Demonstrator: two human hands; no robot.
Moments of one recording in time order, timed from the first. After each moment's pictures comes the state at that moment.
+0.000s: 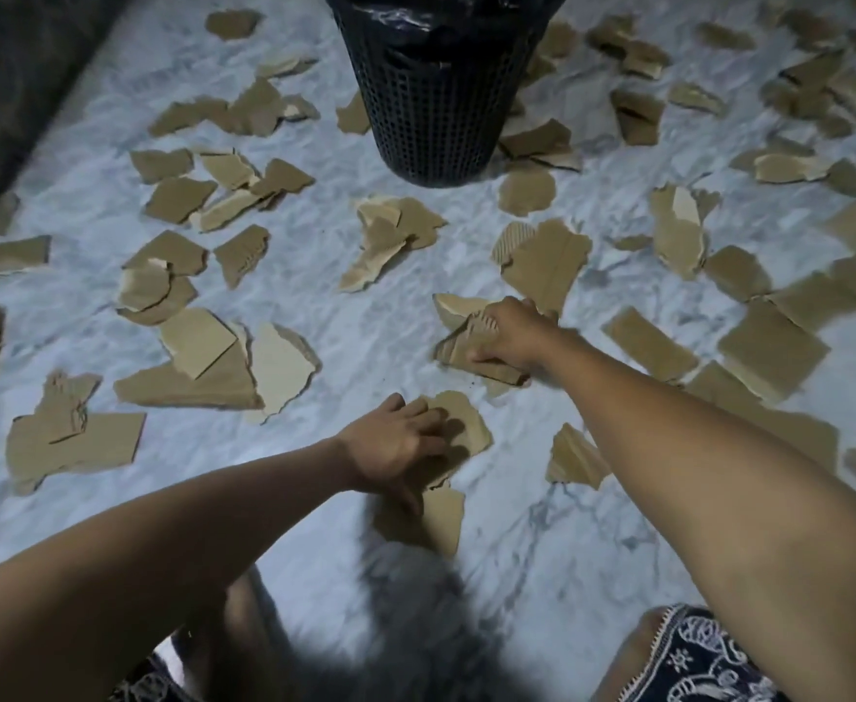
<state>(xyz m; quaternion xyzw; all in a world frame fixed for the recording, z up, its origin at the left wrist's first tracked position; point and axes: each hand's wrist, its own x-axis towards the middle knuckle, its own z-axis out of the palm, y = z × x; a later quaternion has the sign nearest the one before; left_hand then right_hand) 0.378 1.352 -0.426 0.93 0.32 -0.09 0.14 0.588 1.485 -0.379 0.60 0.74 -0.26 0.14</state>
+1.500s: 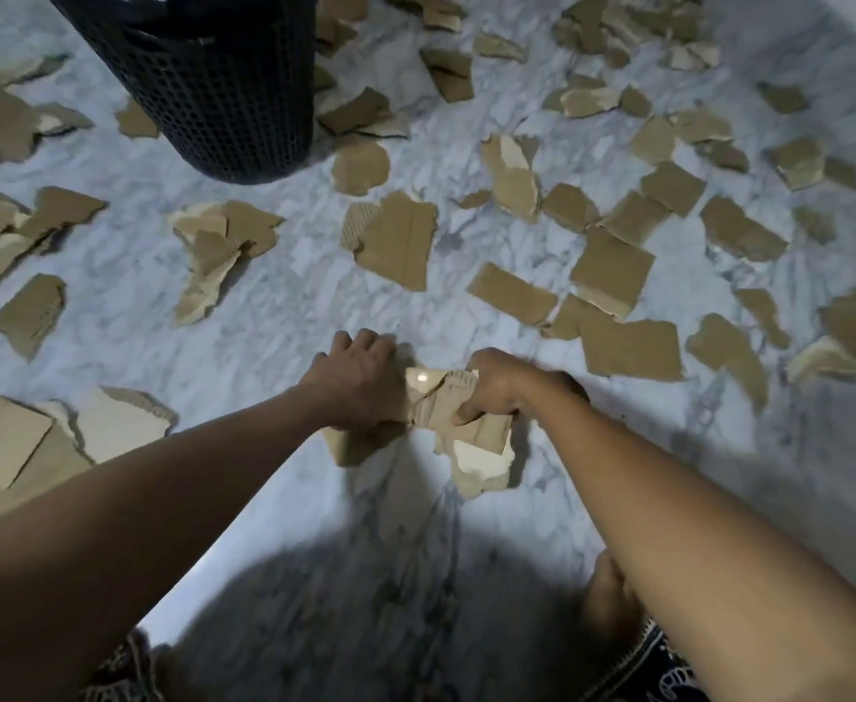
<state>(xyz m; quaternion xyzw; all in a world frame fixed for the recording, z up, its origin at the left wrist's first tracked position) 0.482 1.432 -0.406 0.85 0.46 -0.14 0.22 0.687 1.393 -0.374 0.73 0.52 -0.42 0.15</state>
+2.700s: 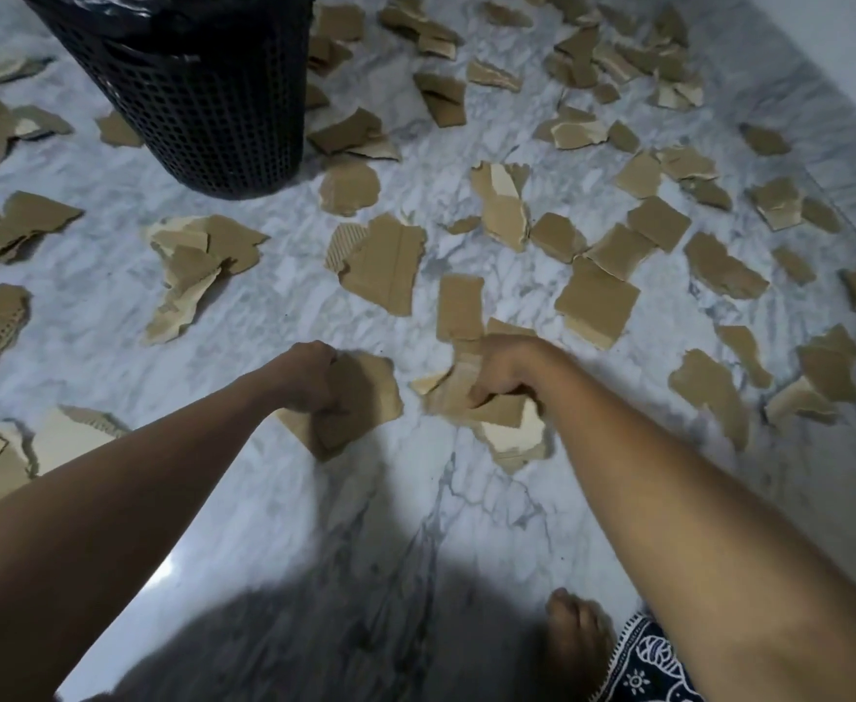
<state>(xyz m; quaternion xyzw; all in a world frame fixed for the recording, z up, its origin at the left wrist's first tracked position) 0.468 1.485 -0.409 0.75 0.55 -0.16 0.32 0.720 1.444 -0.347 0.73 0.53 -0.37 0.22</state>
